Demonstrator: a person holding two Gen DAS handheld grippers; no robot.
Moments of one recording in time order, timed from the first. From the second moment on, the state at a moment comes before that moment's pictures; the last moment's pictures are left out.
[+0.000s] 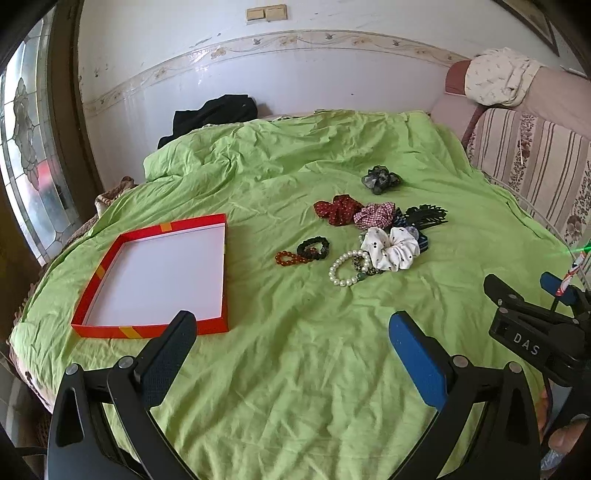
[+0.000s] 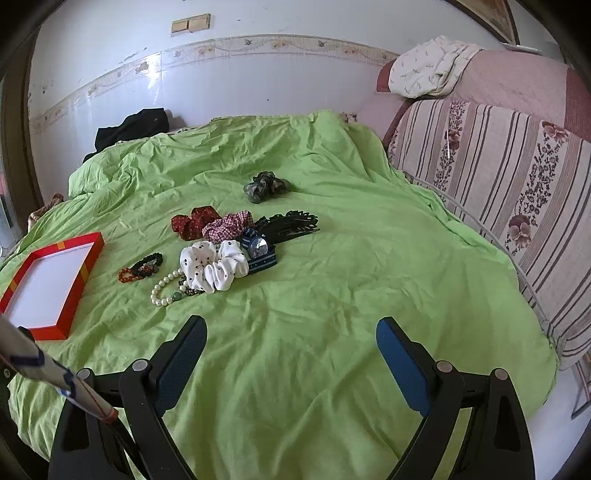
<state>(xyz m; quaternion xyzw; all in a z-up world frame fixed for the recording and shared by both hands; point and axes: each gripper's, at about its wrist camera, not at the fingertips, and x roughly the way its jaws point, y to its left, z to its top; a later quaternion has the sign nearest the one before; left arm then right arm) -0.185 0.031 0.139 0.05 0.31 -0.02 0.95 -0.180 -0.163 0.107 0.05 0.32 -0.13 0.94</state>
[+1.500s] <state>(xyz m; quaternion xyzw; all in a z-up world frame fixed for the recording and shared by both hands) -0.117 0.101 0.119 0.02 0.38 0.02 0.92 -0.119 -0.183 0.067 0.07 0.40 -0.06 0.91</state>
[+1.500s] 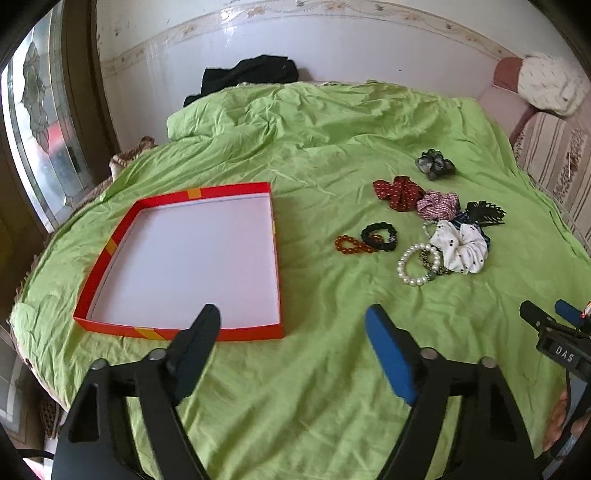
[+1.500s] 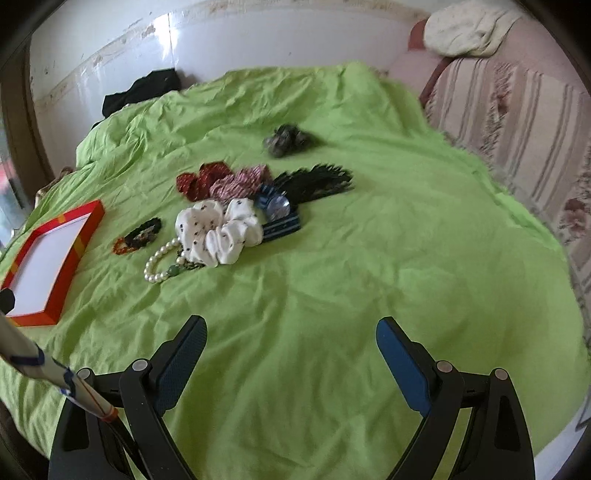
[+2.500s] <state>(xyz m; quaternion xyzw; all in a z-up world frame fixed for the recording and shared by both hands) 0.061 0.055 0.083 0.00 0.46 -0.15 0.87 -0.001 -0.181 0.048 0.13 0.42 0.07 0.89</state>
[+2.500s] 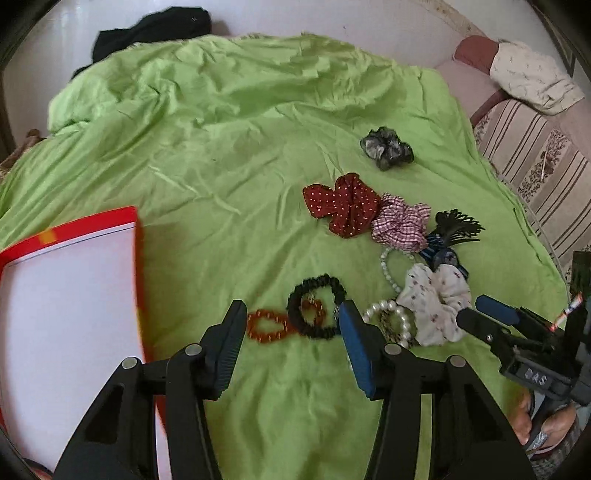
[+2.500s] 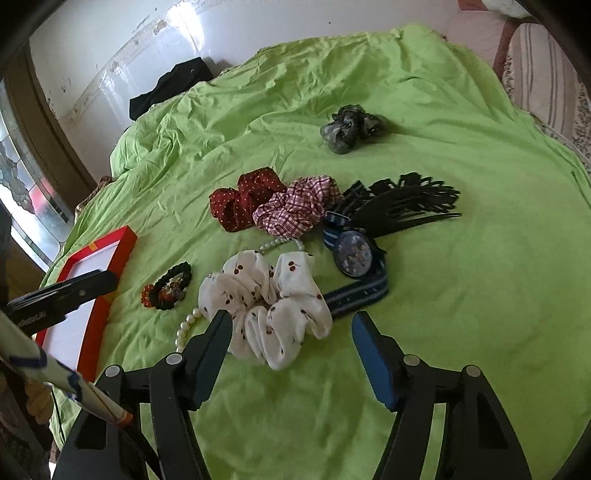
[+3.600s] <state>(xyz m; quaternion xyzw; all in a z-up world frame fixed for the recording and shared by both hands) 0.108 0.004 0.137 -0.03 0.43 -0.19 0.88 -0.007 -0.168 0.072 0.14 0.40 0.09 0.90</state>
